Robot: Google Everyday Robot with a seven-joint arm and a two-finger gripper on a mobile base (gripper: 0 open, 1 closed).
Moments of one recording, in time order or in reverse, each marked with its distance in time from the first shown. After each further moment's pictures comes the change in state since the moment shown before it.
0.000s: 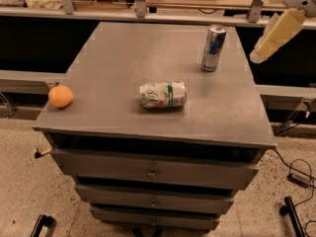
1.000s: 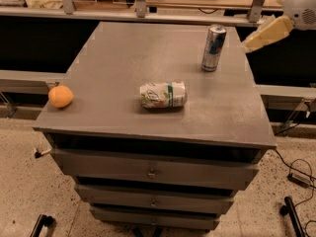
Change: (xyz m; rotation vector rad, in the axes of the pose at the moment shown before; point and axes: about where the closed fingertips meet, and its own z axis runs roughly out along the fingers) arm 0.016 -0.063 0.027 0.216 -0.272 0.139
